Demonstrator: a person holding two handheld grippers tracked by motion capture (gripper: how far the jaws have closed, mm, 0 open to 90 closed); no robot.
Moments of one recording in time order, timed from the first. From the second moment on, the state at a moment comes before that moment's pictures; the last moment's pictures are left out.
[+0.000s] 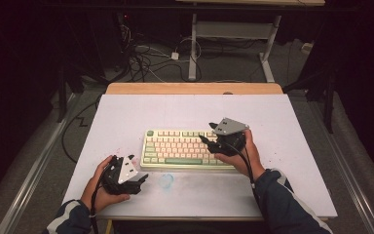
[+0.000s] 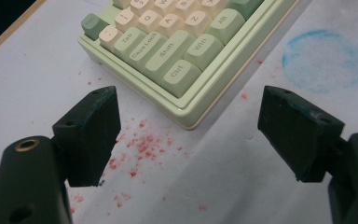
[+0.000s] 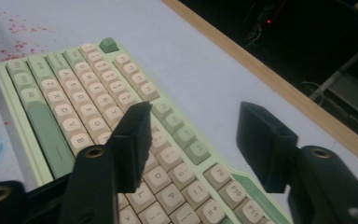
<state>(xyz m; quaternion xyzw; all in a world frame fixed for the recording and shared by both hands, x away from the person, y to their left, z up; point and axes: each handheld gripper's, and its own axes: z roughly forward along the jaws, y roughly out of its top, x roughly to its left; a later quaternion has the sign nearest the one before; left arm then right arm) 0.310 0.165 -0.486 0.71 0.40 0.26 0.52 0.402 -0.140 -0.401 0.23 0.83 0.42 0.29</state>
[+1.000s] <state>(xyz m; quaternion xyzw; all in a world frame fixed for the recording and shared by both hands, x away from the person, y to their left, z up) 0.312 0.171 -0.479 0.70 0.42 0.23 0.52 0.336 -0.220 -0.414 0.27 0.78 0.43 0.35</state>
